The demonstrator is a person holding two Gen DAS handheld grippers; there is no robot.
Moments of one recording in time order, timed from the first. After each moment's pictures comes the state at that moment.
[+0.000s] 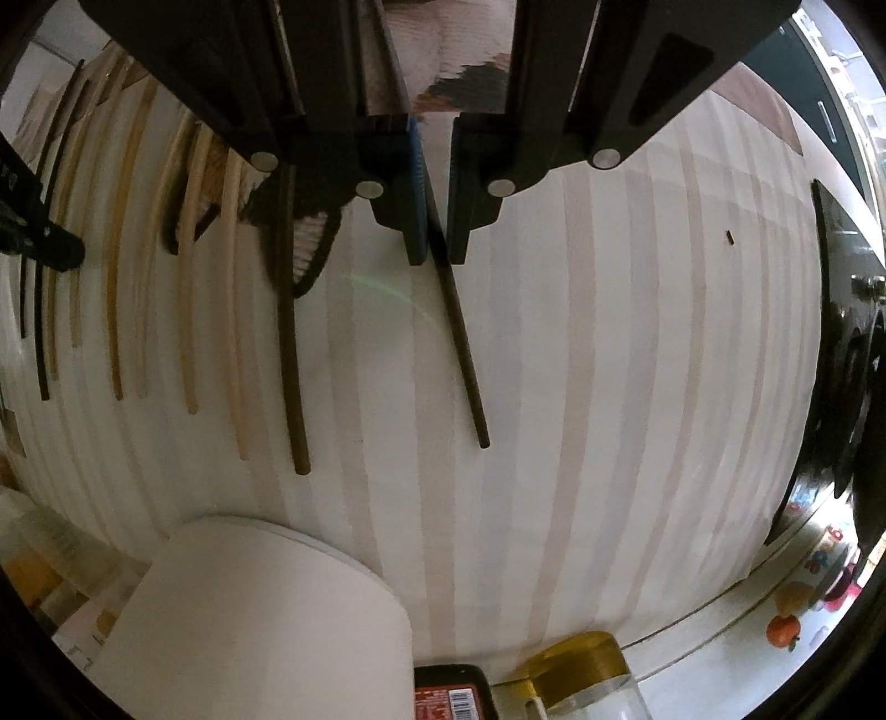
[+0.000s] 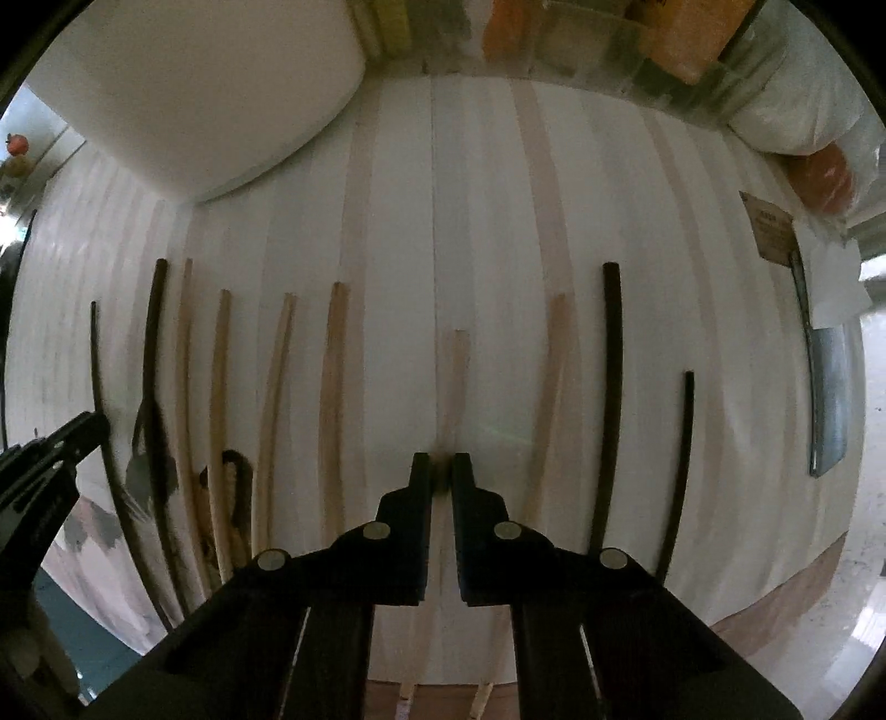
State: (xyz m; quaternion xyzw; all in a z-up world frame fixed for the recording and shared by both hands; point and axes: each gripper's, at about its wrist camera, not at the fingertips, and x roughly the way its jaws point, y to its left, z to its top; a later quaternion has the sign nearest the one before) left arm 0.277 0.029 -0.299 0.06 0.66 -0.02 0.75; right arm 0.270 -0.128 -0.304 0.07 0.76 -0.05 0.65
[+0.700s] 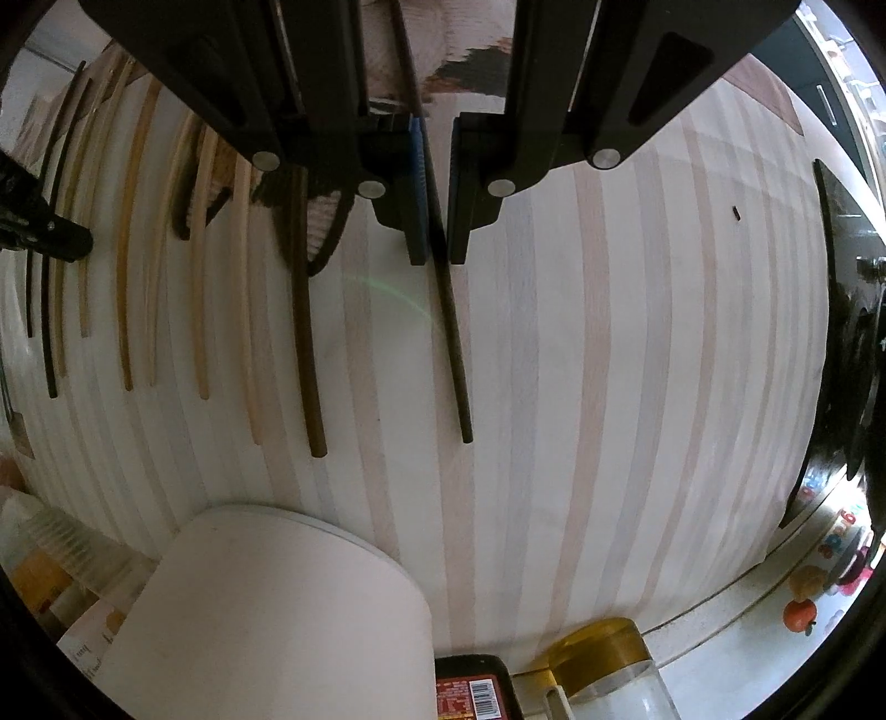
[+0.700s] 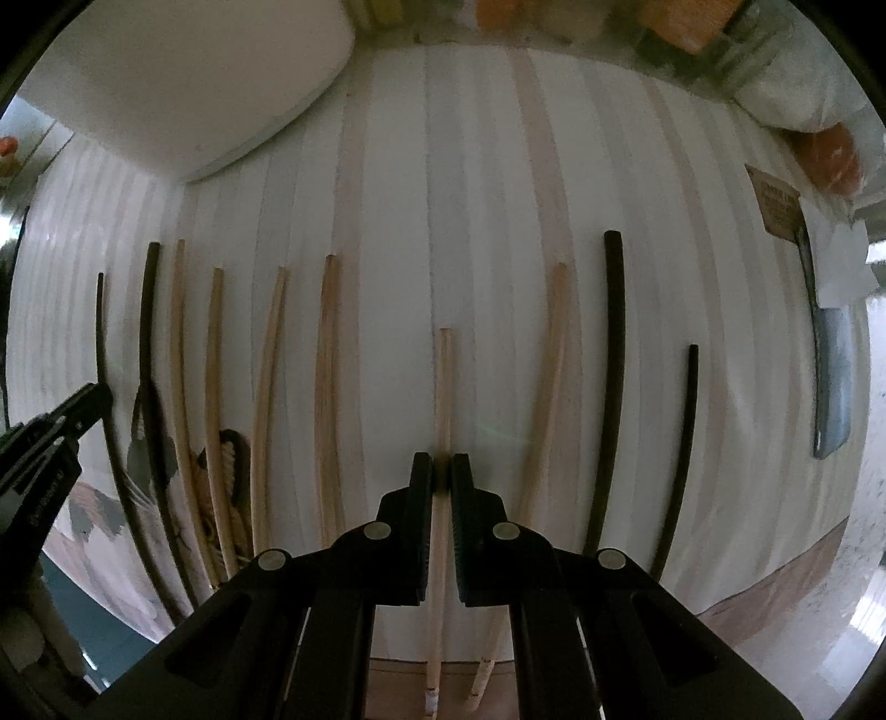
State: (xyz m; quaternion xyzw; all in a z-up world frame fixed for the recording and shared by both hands) left arm 0.281 0.015 -0.305 0.07 0.66 -0.03 0.75; right arm 0.287 -0.152 -0.319 0.09 0.78 -0.05 0.62
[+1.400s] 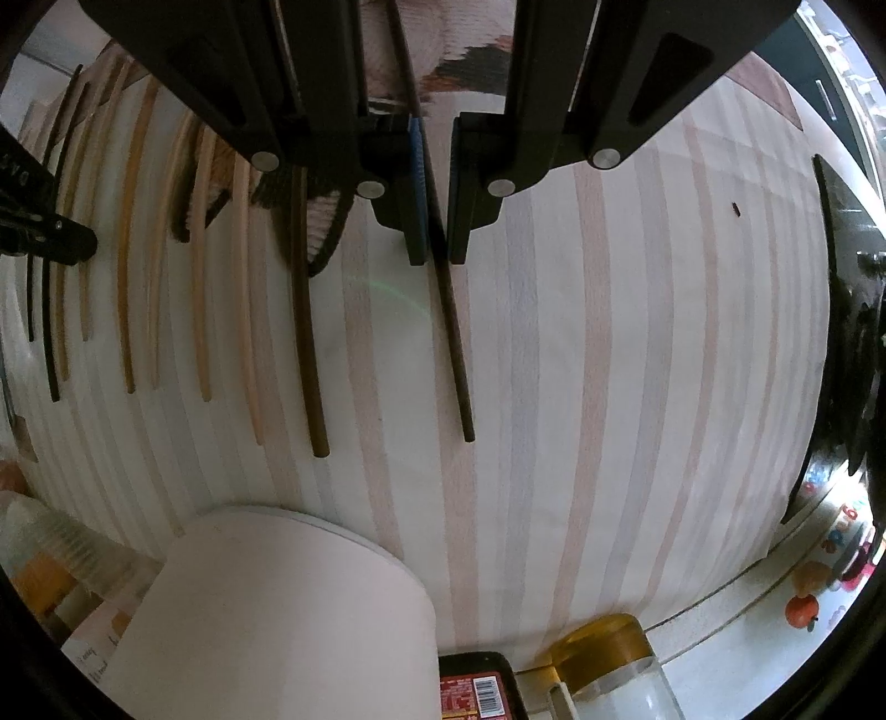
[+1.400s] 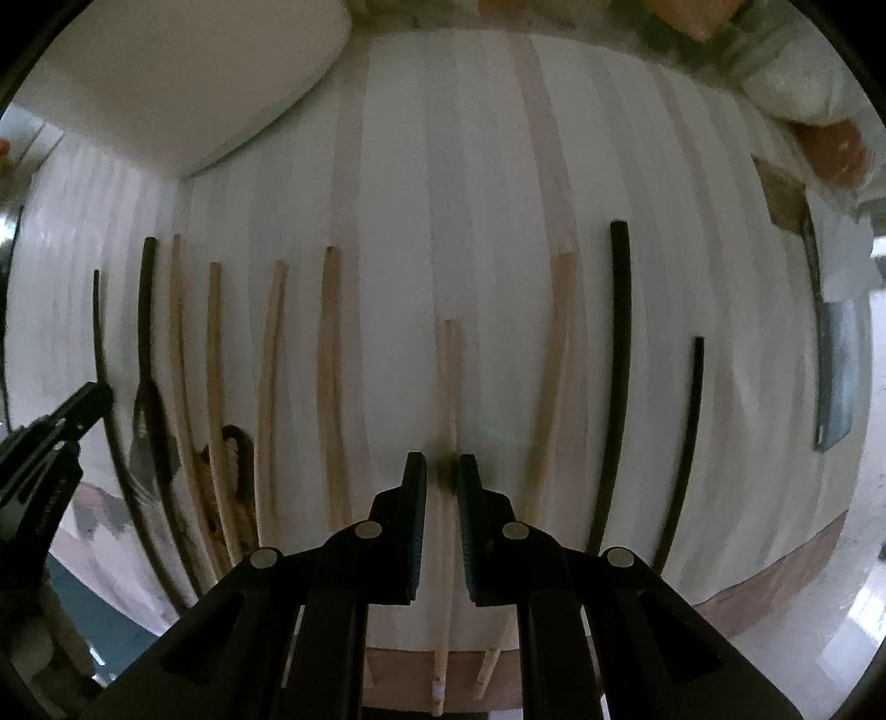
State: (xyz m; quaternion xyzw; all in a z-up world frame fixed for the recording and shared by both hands) left arm 0.281 0.022 -0.304 0.07 0.65 -0.03 0.75; right arm 0.283 -0.163 -0.324 0.06 0.79 -0.05 0.61
